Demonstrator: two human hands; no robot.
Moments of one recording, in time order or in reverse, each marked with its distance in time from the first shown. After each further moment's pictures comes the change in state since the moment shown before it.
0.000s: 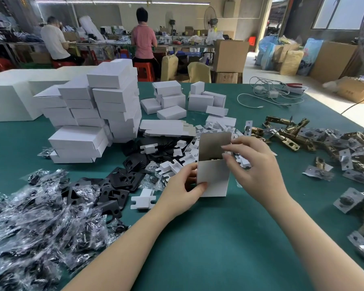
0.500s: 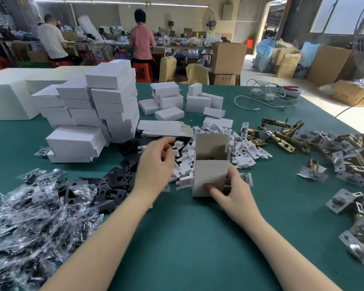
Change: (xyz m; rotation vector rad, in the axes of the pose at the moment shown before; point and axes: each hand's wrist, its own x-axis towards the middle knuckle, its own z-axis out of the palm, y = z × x) left_hand 0.016 0.036 -0.044 0.407 0.431 0.191; right_hand -0.052 0.007 0.035 0.306 -0.311 0.481
